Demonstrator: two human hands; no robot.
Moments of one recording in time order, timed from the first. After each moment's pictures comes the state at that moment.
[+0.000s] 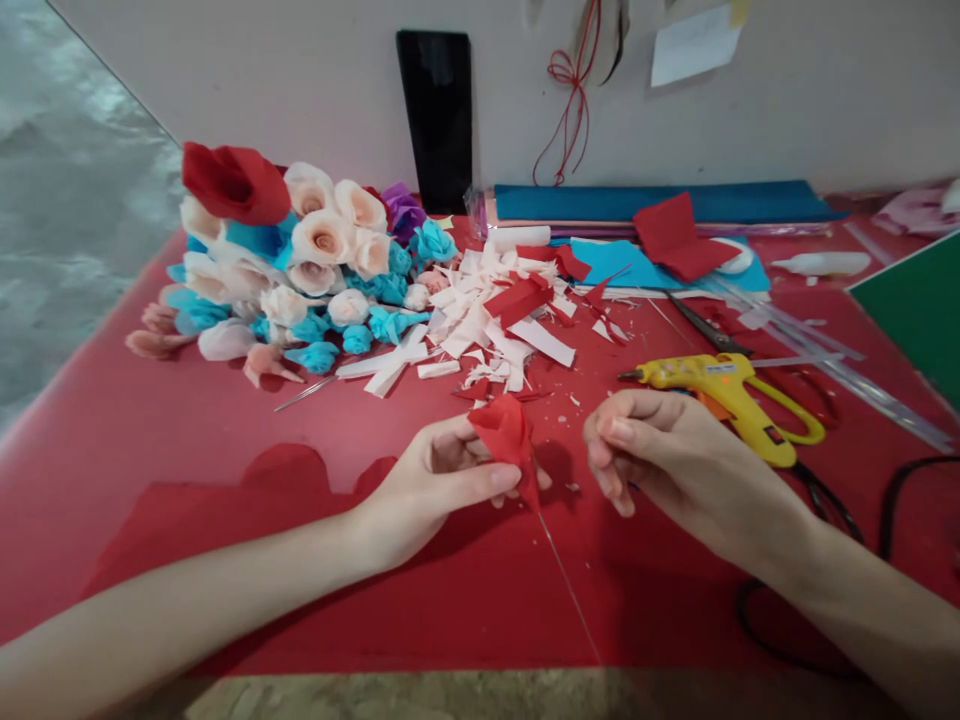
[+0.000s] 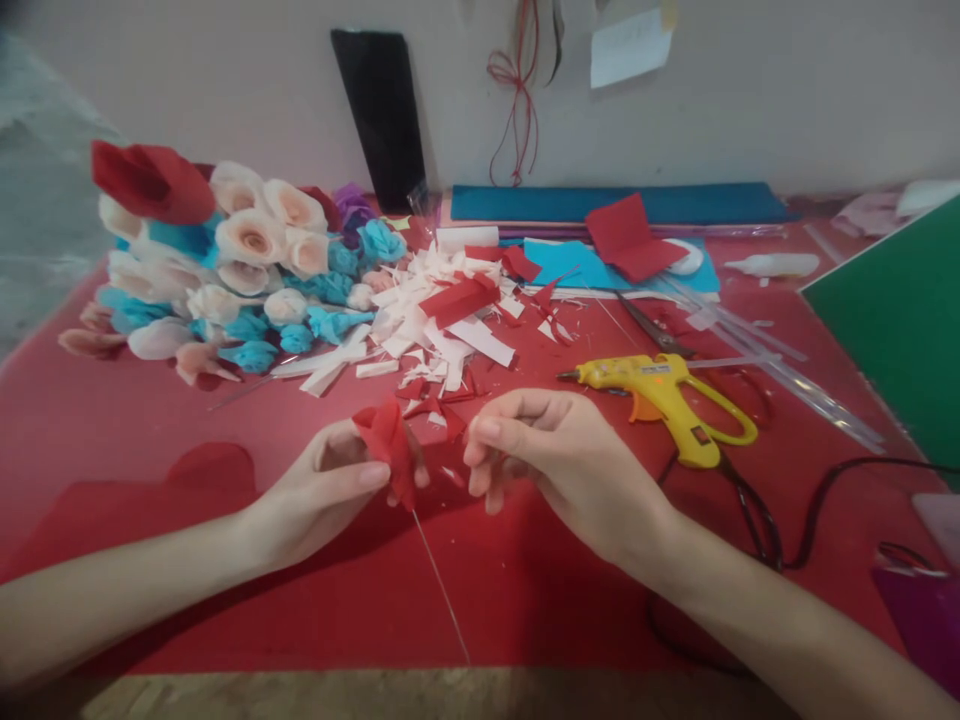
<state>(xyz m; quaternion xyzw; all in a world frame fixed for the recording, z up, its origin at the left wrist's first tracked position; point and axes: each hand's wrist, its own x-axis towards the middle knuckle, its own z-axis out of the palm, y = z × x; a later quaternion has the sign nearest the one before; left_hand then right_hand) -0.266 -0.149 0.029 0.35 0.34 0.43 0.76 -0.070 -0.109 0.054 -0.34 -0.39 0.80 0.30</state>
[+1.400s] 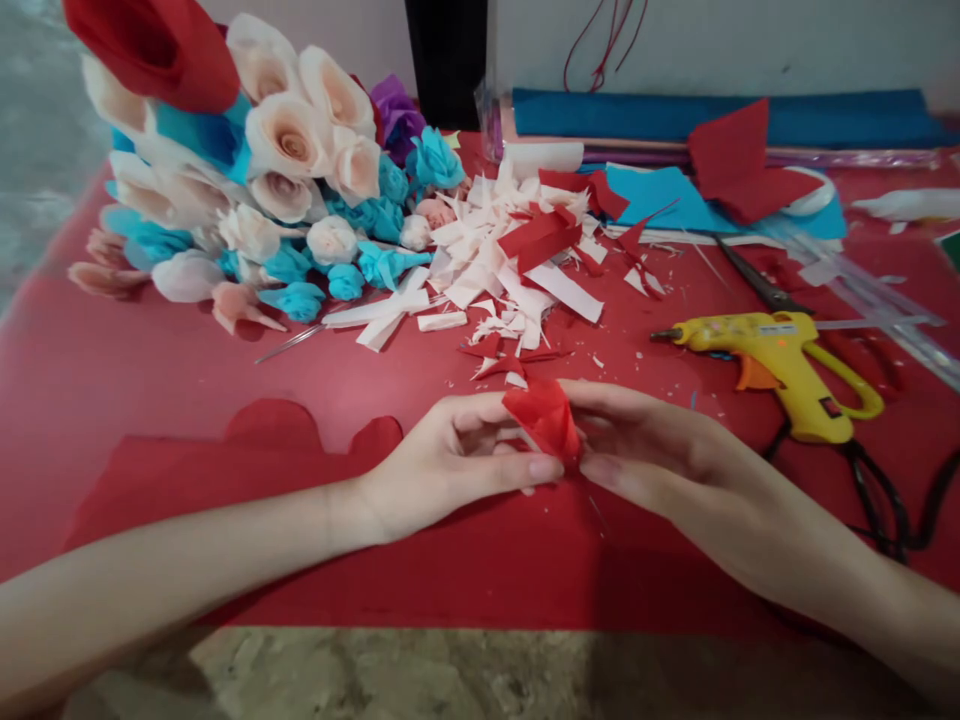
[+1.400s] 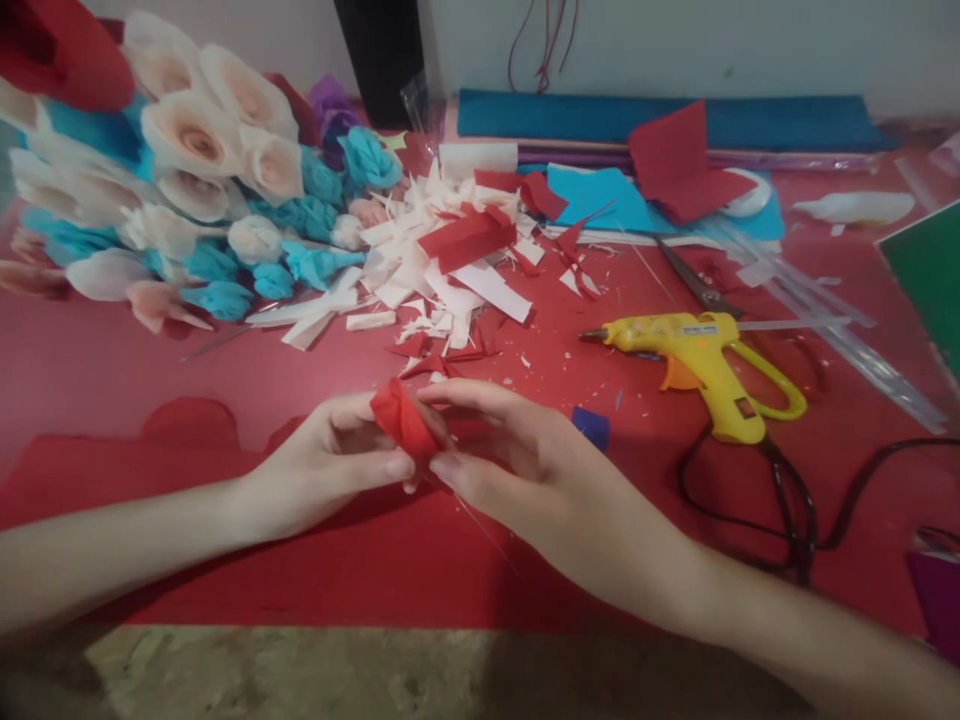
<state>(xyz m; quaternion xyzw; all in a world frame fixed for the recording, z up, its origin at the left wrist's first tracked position) -0.262 -0.151 0.021 0.33 0.33 0.40 0.79 -0.085 -0.128 0.052 -0.37 -0.51 0.74 0.24</state>
